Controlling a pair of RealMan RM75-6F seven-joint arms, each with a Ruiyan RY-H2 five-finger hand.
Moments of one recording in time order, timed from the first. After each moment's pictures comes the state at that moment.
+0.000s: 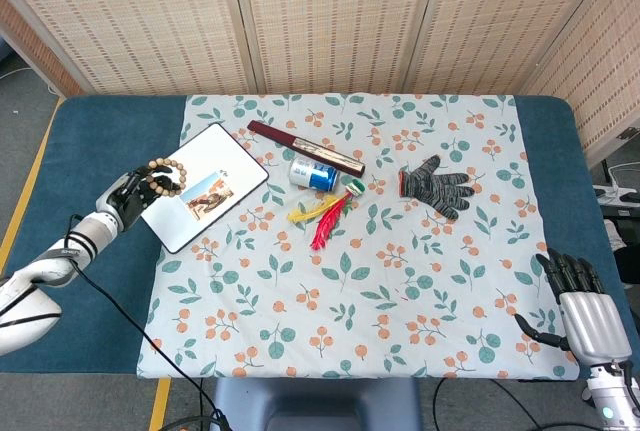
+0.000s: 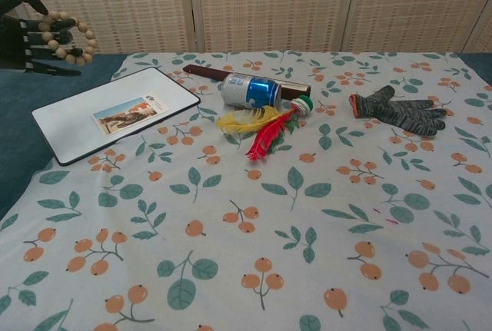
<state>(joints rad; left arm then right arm) -0.52 -1.28 -0.86 -1.35 -0.59 0.08 0.45 0.04 -1.05 0.01 -1.78 -1.45 1.41 -0.22</state>
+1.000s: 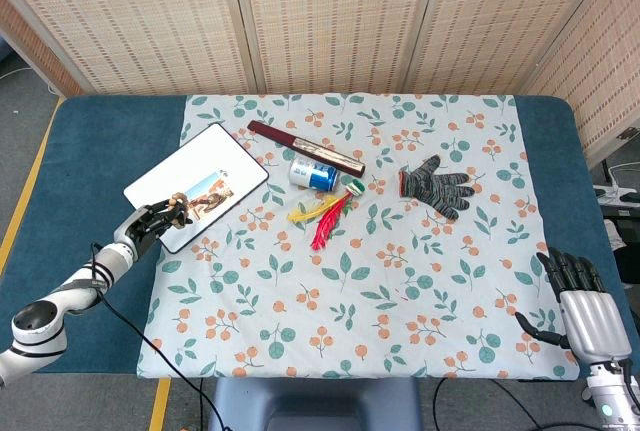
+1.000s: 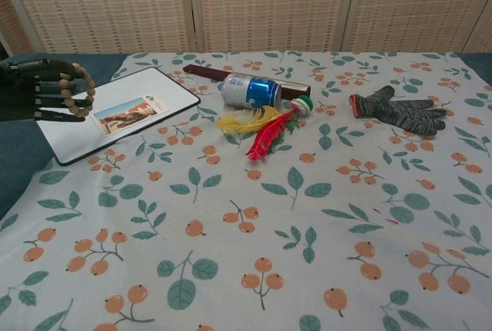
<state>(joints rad) -0.46 -1.35 -0.76 -1.37 0.21 0.11 -0.24 0.05 -1.05 0.01 -1.78 -1.44 1.41 -0.22</state>
